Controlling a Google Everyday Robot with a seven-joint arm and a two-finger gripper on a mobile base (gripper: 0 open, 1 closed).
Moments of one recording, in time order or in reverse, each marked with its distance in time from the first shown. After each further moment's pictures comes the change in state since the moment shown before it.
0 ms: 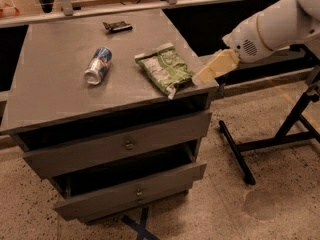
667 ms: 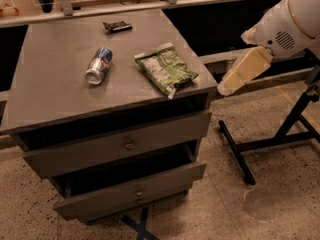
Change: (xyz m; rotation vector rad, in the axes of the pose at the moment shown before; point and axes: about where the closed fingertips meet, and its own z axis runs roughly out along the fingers) arm 0.018 0.035 -0.069 -0.028 0.163 -0.090
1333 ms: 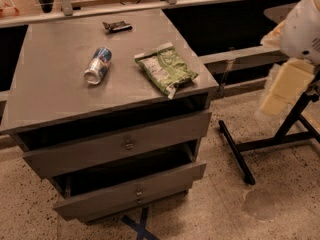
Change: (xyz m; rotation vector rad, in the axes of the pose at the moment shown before) arm 0.039 0.047 -0.056 0.000 0.284 -0.194
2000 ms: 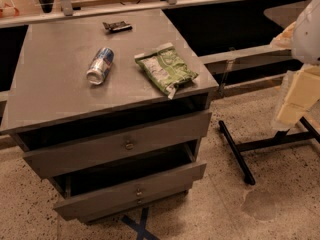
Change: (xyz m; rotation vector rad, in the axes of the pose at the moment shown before) arm 0.015 0.012 -0.011 0.012 0.075 -0.045
